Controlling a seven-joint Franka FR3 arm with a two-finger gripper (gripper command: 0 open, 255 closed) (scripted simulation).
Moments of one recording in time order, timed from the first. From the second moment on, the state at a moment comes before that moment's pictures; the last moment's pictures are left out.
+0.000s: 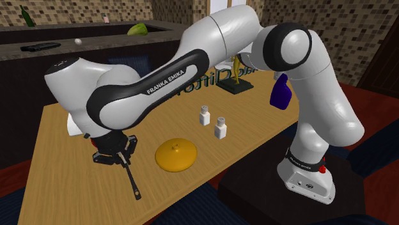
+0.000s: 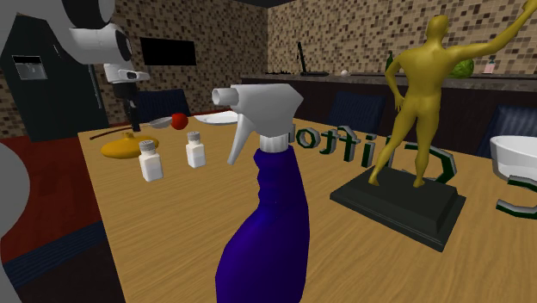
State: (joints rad) arm 0.52 0.63 0.42 -1.37 -0.32 1.84 1.28
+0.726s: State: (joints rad) arm 0.52 0.64 0.42 -1.39 -0.33 1.87 1.29
